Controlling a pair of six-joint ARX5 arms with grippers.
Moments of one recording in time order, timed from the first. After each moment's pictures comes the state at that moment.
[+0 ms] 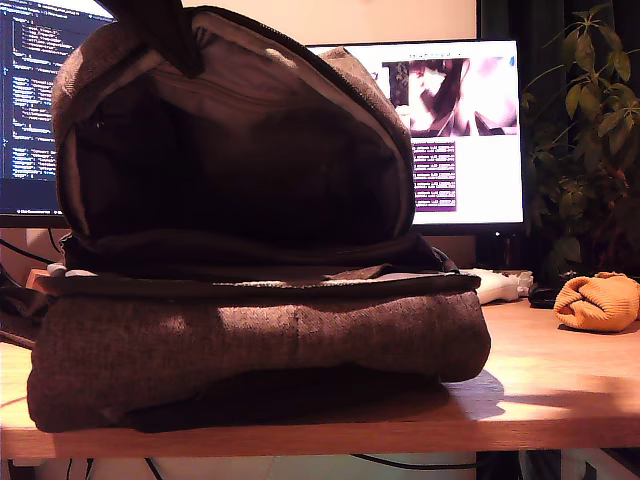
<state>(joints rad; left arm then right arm) -0.87 1.13 1.09 -0.73 -0.22 0.38 1.03 0.97 1.11 -0.77 0.30 -0.14</state>
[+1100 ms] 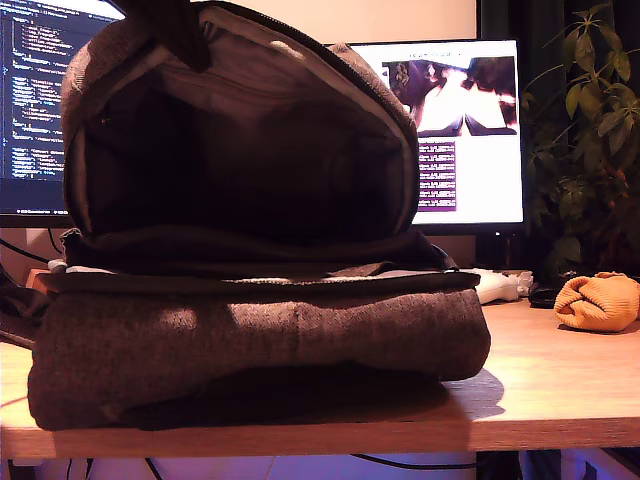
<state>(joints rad) -0.86 1.13 1.09 -0.69 -0.21 0.38 0.35 0.97 1.12 -0.87 0.35 0.02</state>
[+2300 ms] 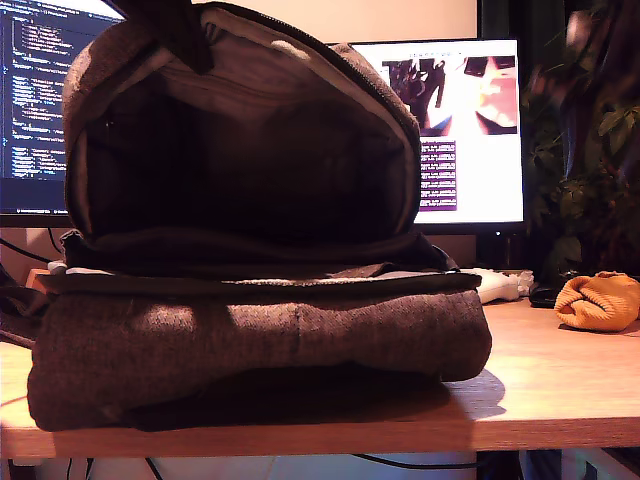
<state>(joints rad) -0.86 1.13 1.09 -0.70 -0.16 0.38 -0.01 1.73 1.54 -0.85 -0.07 0.19</state>
